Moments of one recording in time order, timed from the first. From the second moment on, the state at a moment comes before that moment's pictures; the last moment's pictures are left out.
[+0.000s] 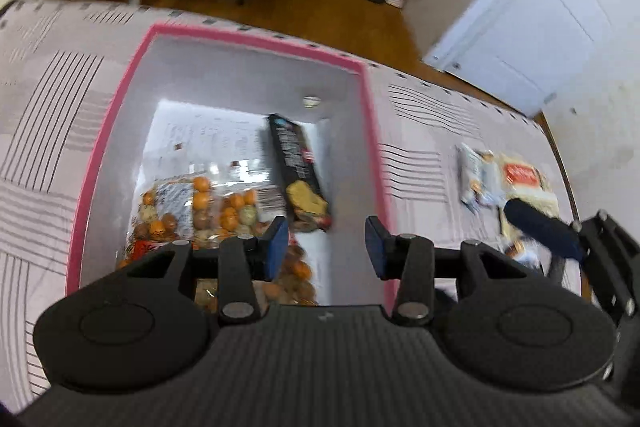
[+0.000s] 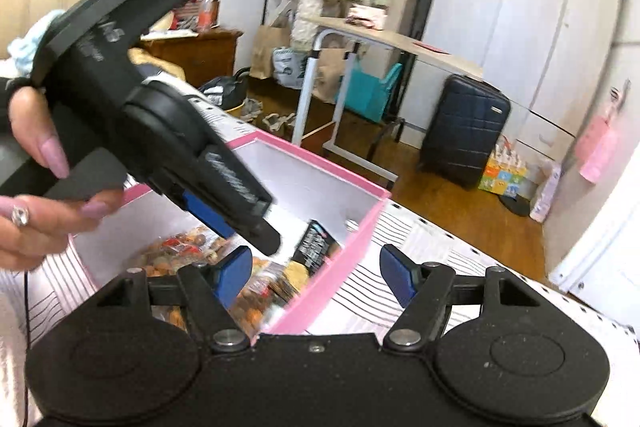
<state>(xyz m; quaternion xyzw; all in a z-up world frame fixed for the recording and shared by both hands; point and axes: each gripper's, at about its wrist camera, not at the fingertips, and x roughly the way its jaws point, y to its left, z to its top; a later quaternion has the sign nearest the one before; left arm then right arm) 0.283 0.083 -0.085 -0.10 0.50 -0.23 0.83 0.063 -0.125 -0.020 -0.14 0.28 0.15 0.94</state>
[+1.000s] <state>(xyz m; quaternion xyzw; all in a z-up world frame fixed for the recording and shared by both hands) 0.240 -0.145 -0.083 0.01 0.43 -0.26 0.86 0.014 -0.389 -0.097 0.07 0.35 -0.02 0.93</state>
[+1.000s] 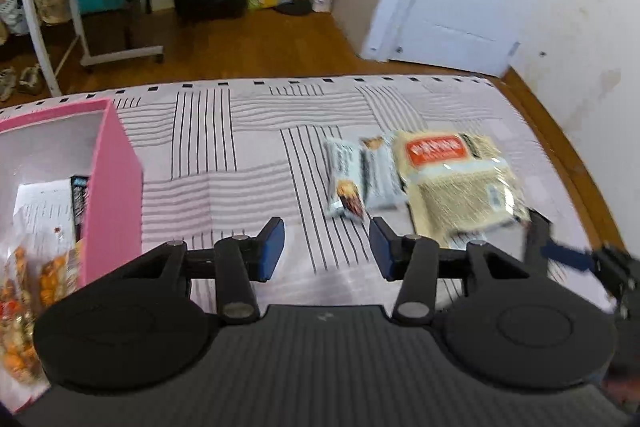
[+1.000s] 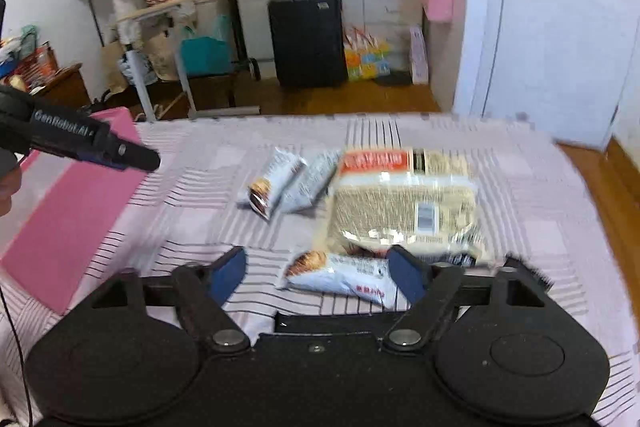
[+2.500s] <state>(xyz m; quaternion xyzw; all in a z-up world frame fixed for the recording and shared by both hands) 0.256 -0.165 -0.149 -0.04 0.46 -0.25 0.85 0.082 -0.365 -0.149 0.11 0.39 -0.07 0.91</state>
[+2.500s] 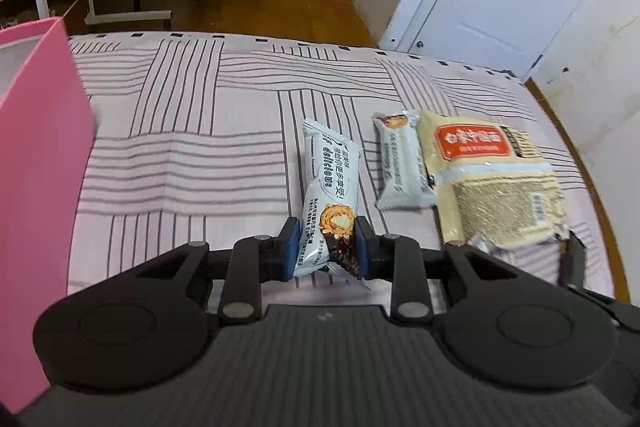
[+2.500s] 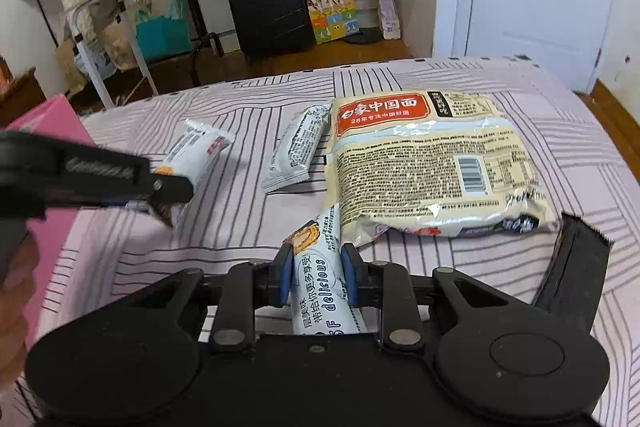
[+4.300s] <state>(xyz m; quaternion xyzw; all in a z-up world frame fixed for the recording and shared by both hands) 0.147 0.070 -0.021 -0.12 0.46 -0.27 0.84 0.007 -0.183 -0.002 0.04 0.34 0.06 0.94</state>
